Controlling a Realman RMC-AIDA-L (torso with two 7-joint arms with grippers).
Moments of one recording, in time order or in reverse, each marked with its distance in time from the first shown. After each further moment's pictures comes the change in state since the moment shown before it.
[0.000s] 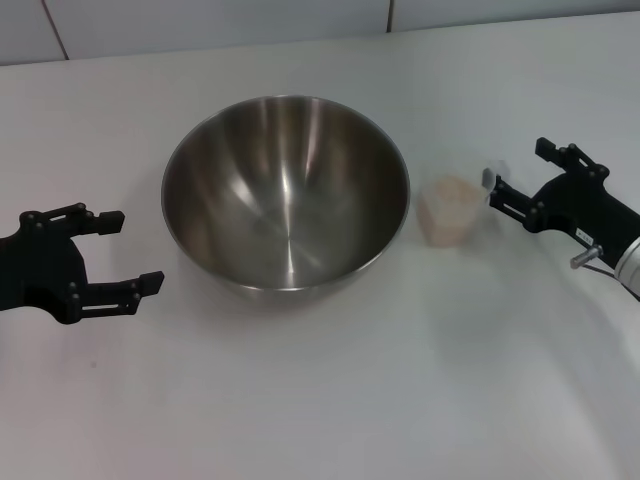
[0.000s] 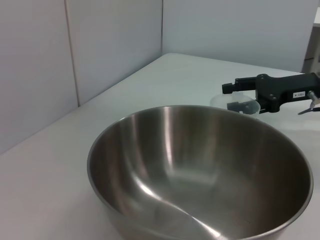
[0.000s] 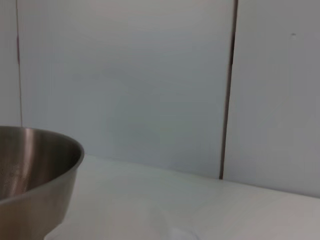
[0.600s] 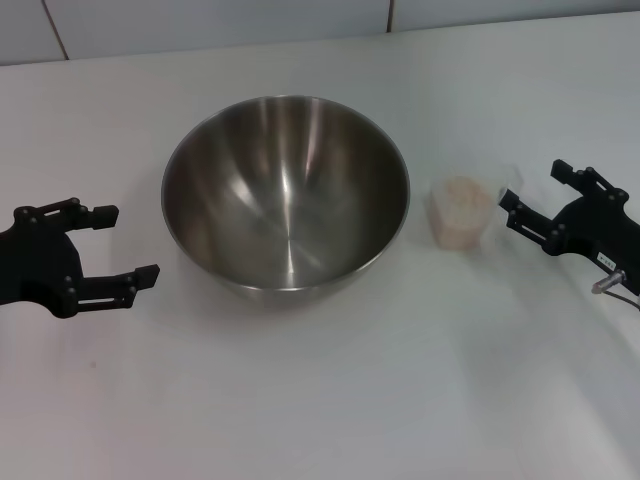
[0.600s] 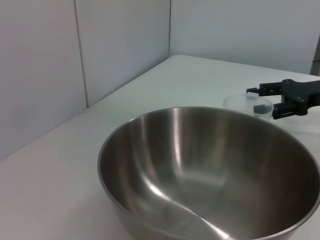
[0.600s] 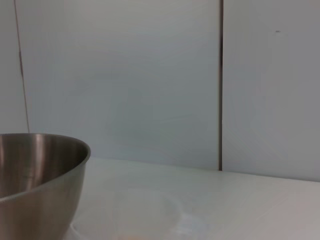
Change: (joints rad) left arm -0.001 -0.002 -0.011 0.000 0.000 -0.011 -0.001; right arm -0.067 0.002 -0.028 -0.036 -0.008 -0.078 0.085
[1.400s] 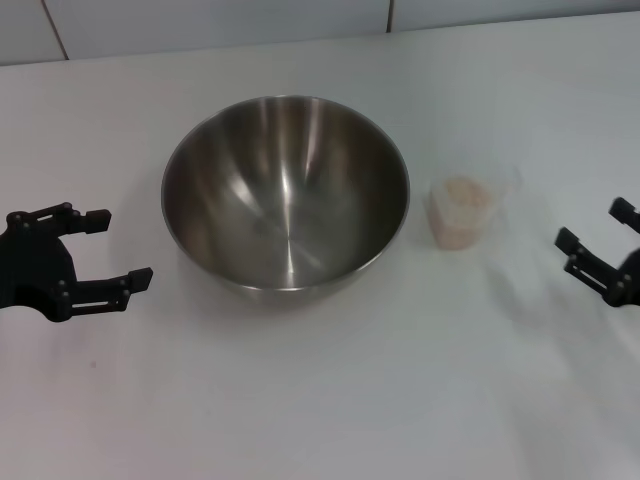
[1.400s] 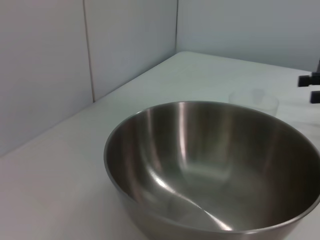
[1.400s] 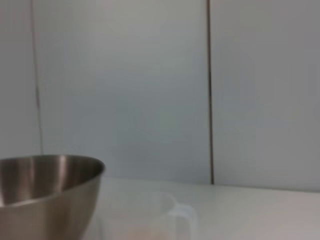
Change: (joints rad) left arm 0.014 0.001 -0.004 -0.002 0.000 -0.007 0.003; right arm -0.170 -0.001 -0.006 -0.065 0.000 -0.231 0.018
